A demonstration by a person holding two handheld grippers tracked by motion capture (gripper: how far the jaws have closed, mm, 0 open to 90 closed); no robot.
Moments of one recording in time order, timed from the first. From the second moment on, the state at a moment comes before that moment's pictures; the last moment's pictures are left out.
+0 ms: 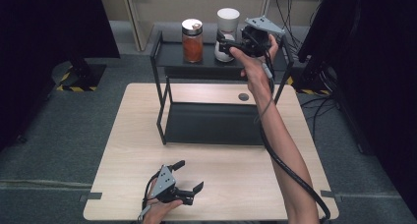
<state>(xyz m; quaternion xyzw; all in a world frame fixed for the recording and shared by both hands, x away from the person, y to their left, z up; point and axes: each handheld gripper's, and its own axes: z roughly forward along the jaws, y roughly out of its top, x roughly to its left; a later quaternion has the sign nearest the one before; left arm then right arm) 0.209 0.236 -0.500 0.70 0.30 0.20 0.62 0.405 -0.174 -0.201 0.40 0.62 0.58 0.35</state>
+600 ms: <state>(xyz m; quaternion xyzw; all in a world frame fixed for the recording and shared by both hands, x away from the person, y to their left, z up) 0.209 0.236 -0.500 0.69 0.30 0.20 0.62 0.375 -0.207 -0.219 0.37 0.62 0.61 0.33</state>
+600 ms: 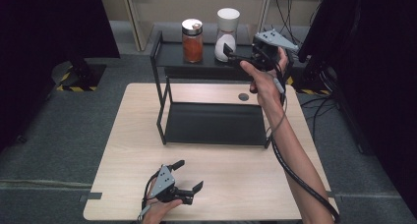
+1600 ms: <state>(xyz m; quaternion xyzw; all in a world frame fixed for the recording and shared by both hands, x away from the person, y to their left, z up) 0.209 0.237 -0.500 0.69 0.30 0.20 0.62 0.325 -0.236 -0.250 0.32 0.64 0.62 0.32</state>
